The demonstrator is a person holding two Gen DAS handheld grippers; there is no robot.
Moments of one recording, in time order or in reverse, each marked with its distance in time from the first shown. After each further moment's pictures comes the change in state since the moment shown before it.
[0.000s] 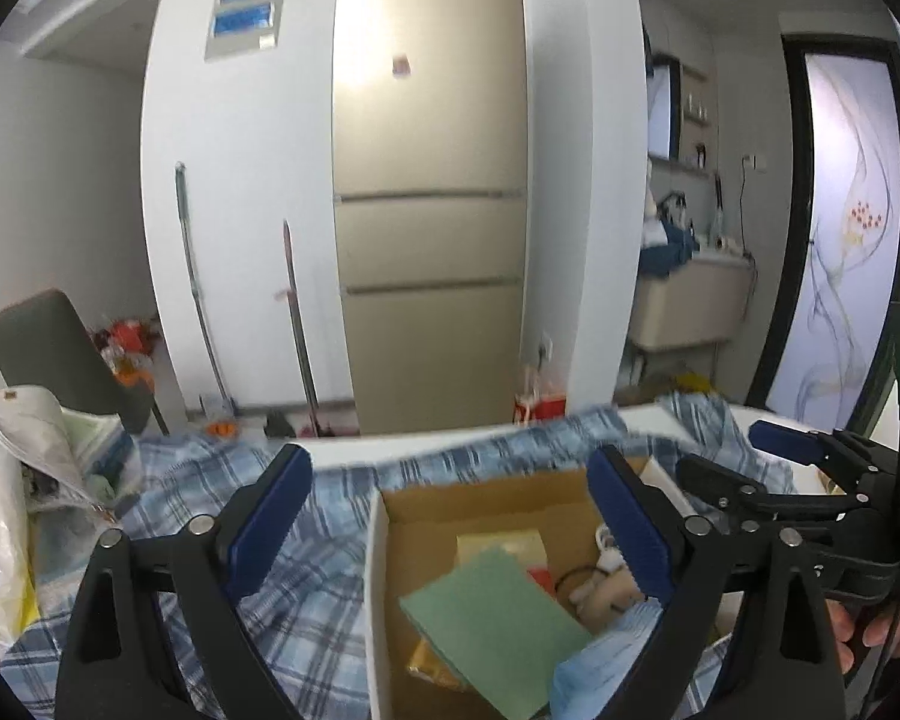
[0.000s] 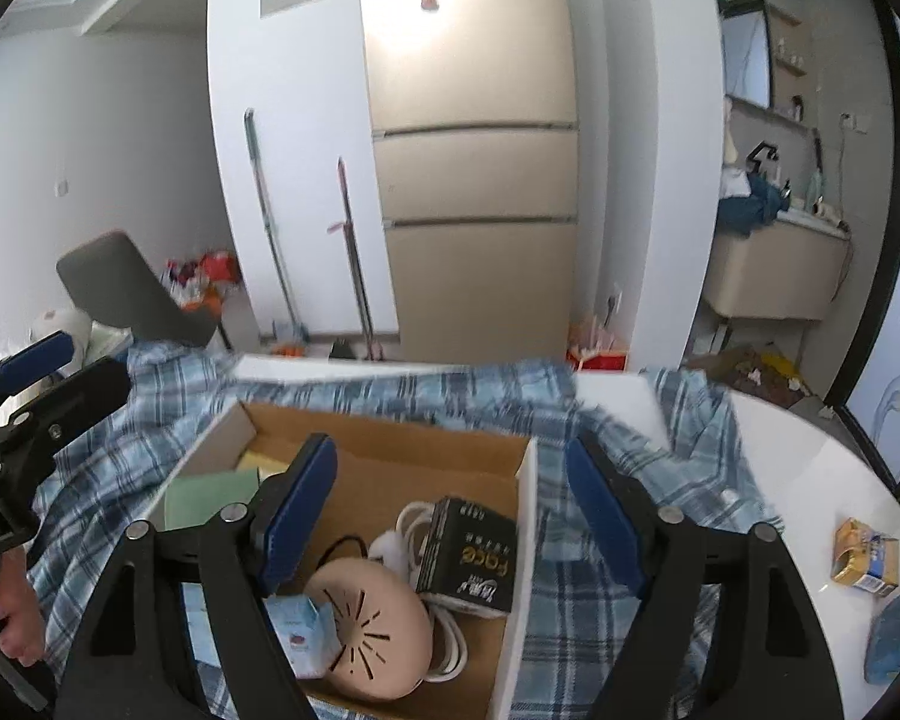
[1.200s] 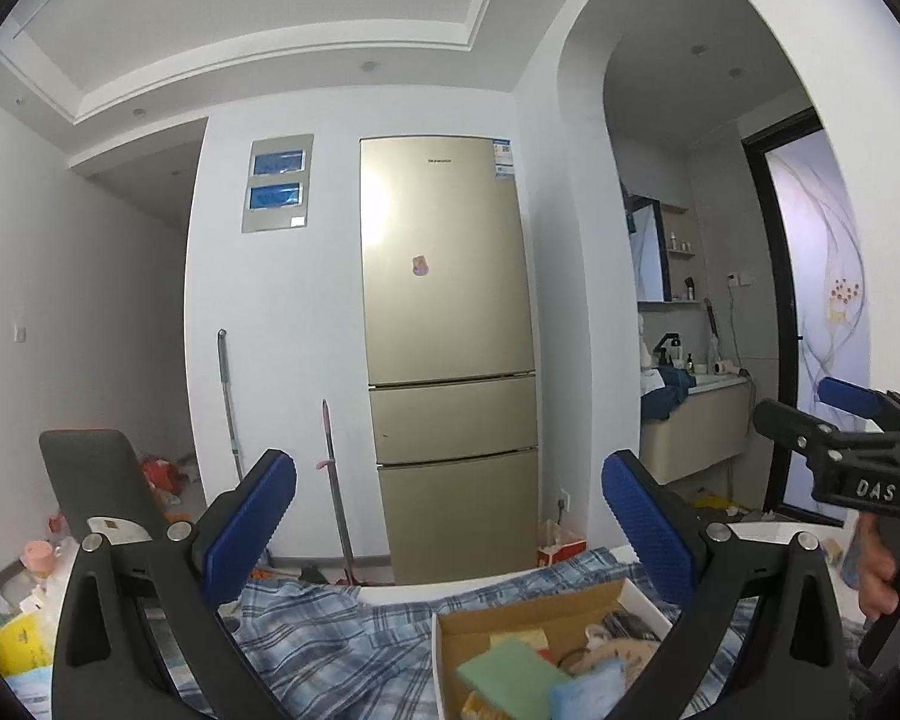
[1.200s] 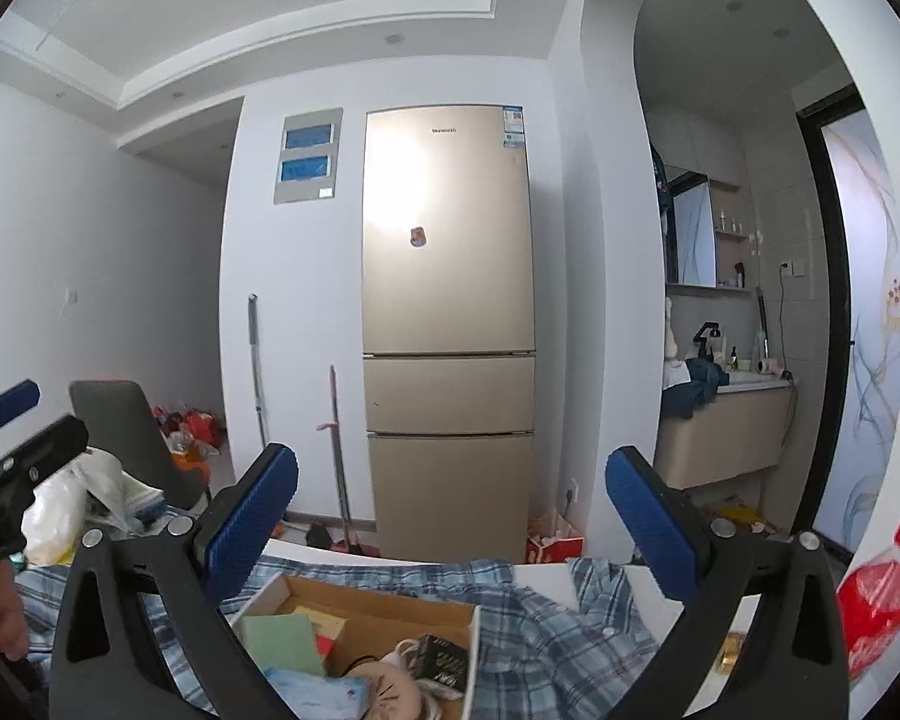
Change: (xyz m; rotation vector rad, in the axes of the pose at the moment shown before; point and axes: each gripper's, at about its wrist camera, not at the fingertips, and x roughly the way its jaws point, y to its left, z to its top) left arm -0.179 0.001 0.016 0.059 -0.400 0.047; right arm -0.169 0.015 0.023 -0.030 -0.483 -0.058
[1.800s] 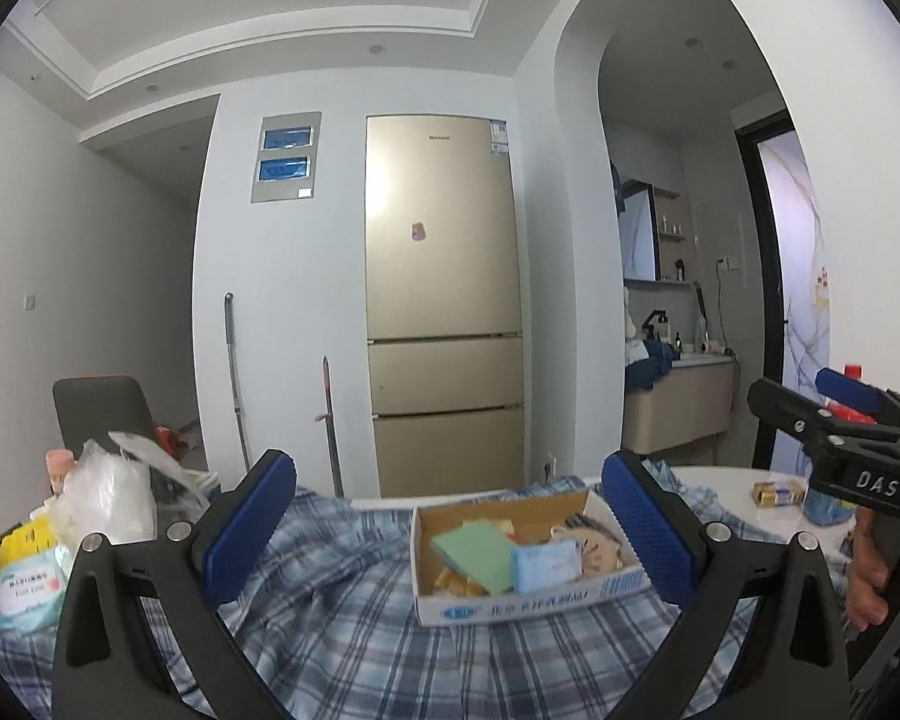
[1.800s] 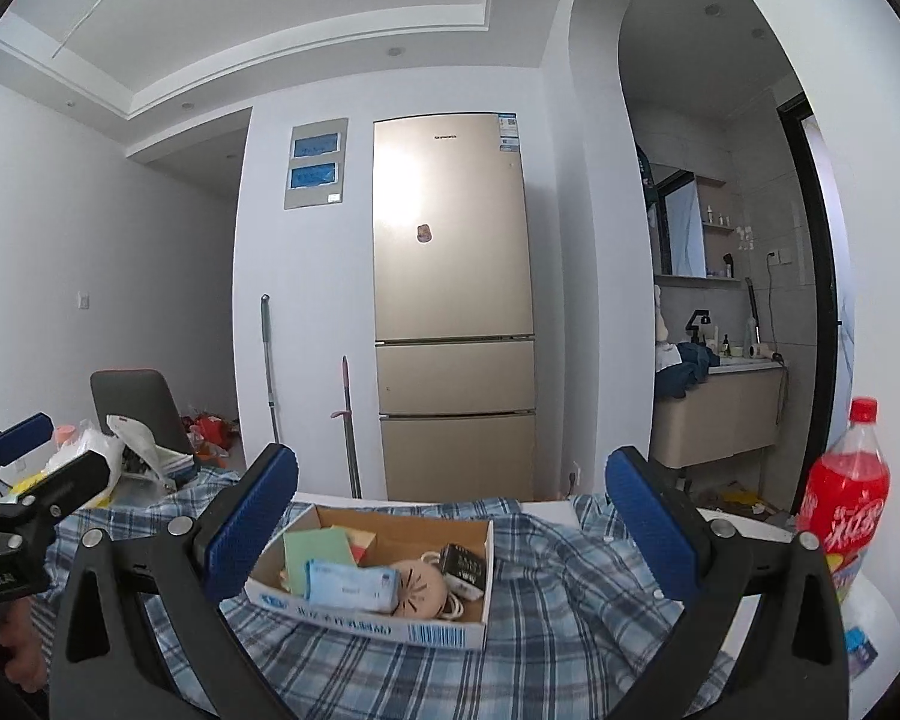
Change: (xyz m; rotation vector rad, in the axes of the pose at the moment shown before) left arm -0.084 -0.022 -0.076 -0.028 0.058 0.004; right arm -0.087 0.009 -0.073 0.018 -0.025 0.001
